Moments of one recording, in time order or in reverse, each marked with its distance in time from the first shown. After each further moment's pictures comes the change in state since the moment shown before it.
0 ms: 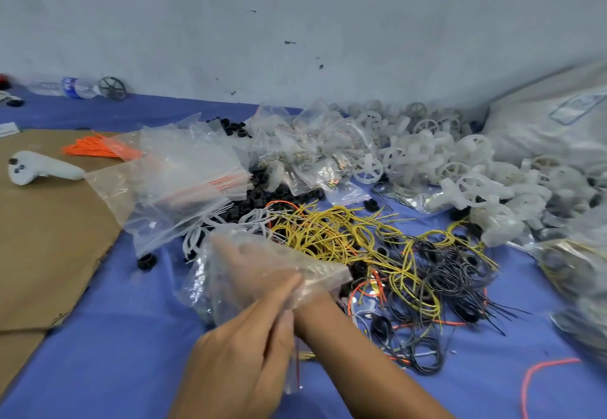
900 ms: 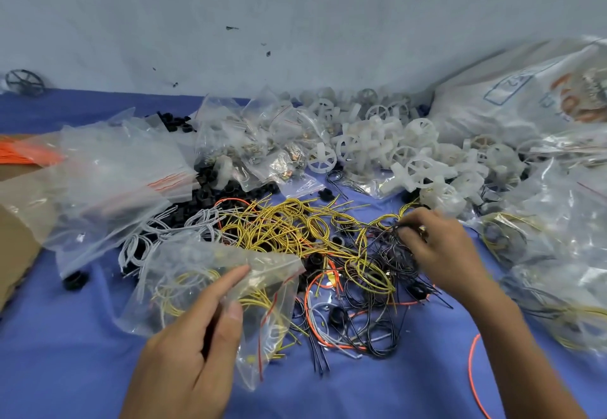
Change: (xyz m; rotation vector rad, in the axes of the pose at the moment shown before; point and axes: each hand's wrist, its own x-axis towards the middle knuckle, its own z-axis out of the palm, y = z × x) left_hand 0.016 0.000 0.021 -0.199 0.016 -0.152; right_hand -0.114 0.308 -0.021 0.099 0.795 0.198
